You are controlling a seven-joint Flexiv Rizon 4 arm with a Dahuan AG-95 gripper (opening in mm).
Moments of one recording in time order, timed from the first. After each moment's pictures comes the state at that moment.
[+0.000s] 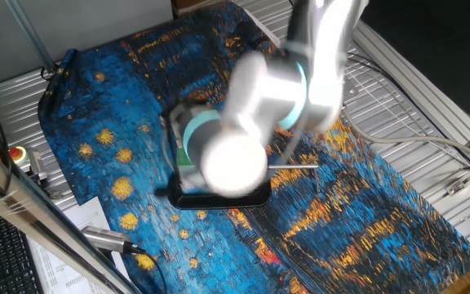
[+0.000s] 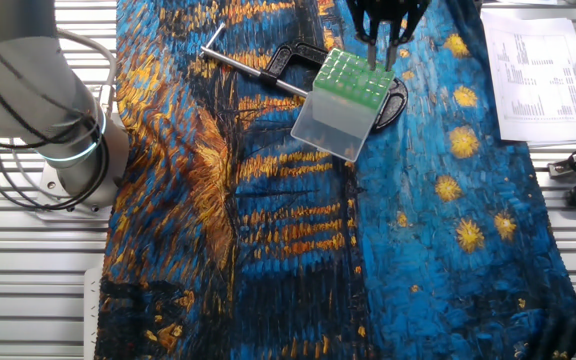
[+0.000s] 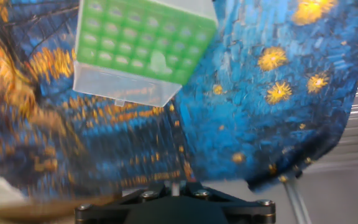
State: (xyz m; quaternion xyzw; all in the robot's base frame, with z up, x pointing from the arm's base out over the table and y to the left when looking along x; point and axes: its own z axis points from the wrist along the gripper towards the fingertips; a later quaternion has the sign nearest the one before) arm 0.496 0.043 0.257 0.60 -0.69 0.29 0.28
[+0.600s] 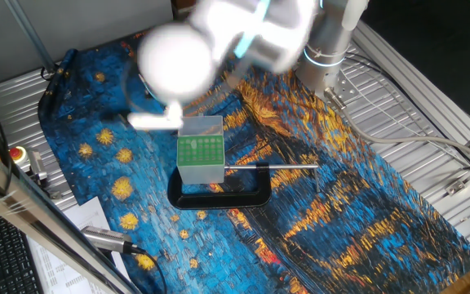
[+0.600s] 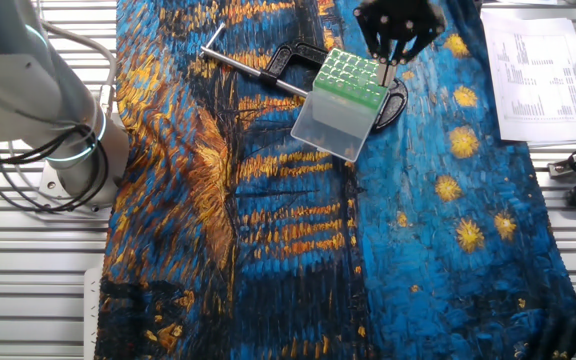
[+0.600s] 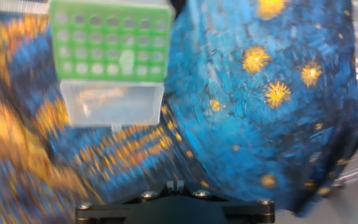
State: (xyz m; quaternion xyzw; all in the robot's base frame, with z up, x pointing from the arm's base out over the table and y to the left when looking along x) arm 0.498 0.017 0.267 0.48 -0.84 0.19 0.17
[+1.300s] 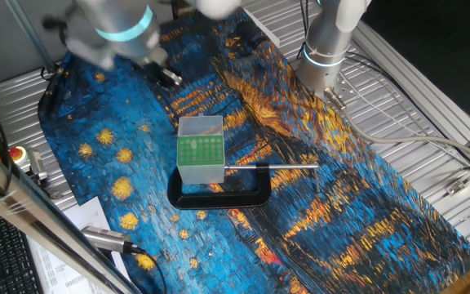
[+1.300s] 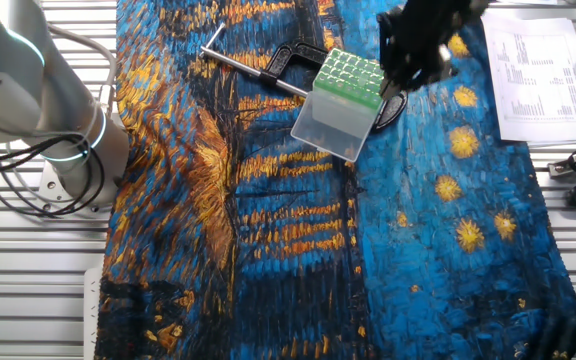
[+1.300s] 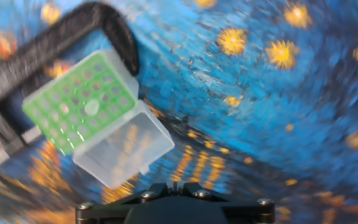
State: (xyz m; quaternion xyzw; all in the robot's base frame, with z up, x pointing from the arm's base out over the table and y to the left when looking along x) arm 0.497 -0.013 0.274 0.22 -0.97 0.04 0.12
